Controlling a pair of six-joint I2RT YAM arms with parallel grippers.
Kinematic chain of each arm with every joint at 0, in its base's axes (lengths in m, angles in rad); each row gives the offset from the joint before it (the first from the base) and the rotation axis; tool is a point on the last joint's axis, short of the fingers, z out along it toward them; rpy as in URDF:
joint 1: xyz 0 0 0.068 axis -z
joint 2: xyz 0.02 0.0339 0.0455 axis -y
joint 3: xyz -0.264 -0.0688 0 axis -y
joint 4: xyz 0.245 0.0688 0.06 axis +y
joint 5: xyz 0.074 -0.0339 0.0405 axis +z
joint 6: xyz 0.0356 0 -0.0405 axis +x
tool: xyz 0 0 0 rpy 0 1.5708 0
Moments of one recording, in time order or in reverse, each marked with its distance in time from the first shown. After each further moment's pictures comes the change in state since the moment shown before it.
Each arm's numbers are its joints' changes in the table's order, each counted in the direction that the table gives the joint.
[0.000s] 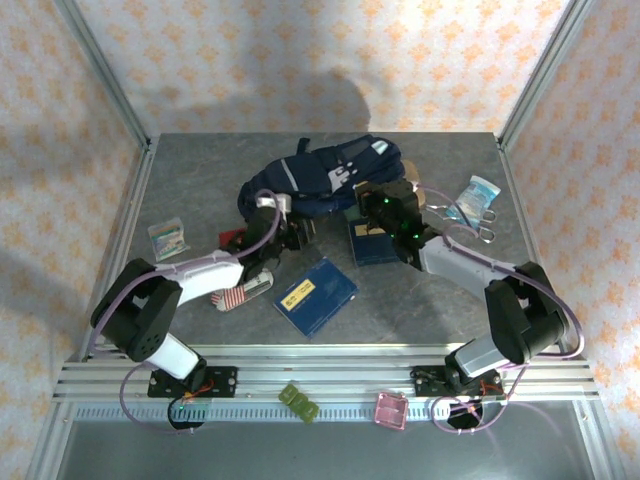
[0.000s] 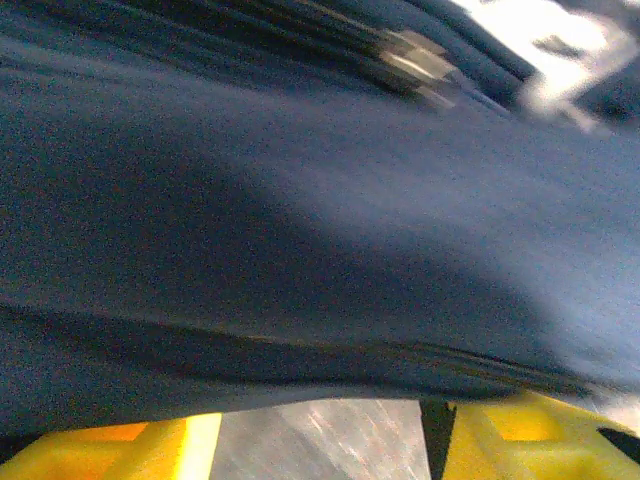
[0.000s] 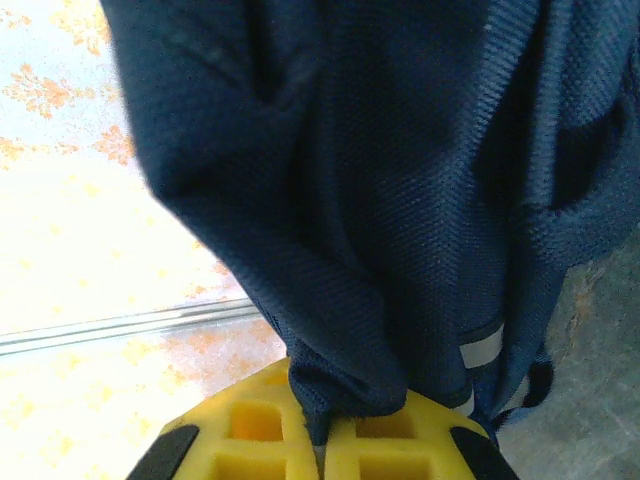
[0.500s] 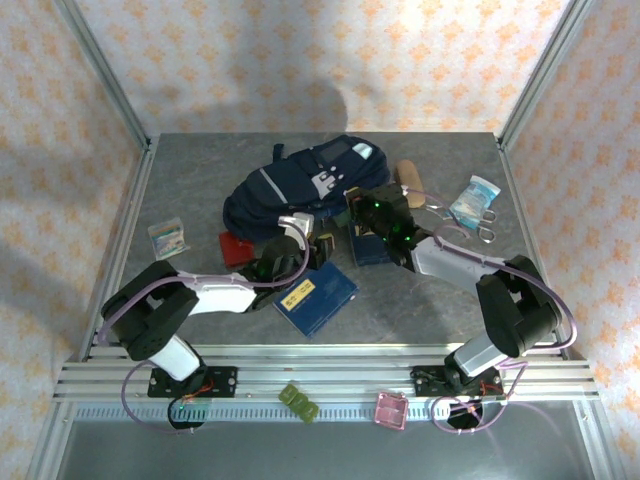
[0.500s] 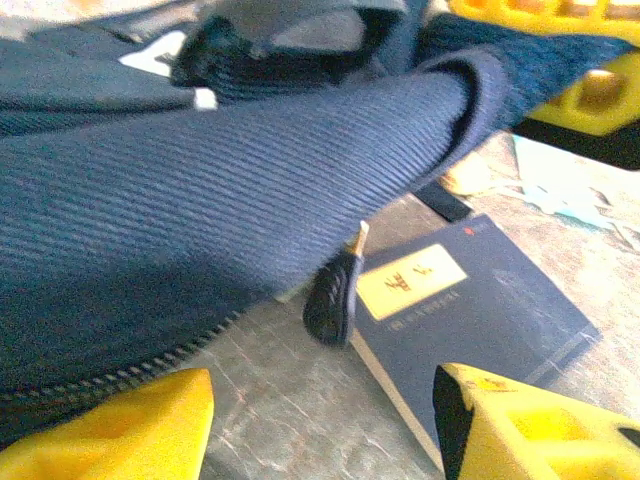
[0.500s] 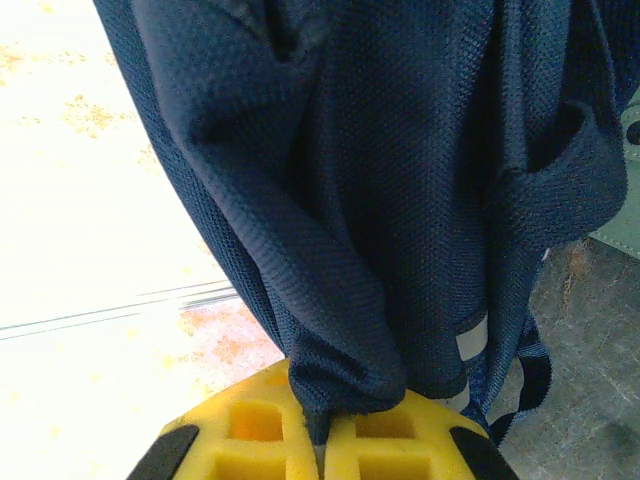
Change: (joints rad) left arm 0.189 -0.053 -0.122 -0.377 0.242 0.204; right arm -0.038 -0.045 0.002 -0.016 0.001 0.029
